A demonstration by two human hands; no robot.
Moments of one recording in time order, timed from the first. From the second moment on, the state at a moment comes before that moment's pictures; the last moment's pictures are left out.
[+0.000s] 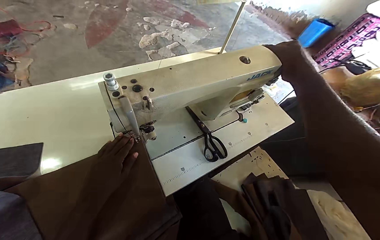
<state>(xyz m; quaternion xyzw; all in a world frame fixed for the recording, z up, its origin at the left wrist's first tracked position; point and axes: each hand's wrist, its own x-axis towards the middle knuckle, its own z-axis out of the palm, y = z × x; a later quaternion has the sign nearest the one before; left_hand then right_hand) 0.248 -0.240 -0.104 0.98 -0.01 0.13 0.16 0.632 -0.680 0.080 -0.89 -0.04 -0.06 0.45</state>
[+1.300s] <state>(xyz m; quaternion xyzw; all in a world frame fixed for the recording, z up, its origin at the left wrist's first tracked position) 0.253 -0.243 -0.102 0.98 0.00 0.12 0.14 0.463 -0.666 -0.096 -0.87 -0.29 -0.33 0.23</state>
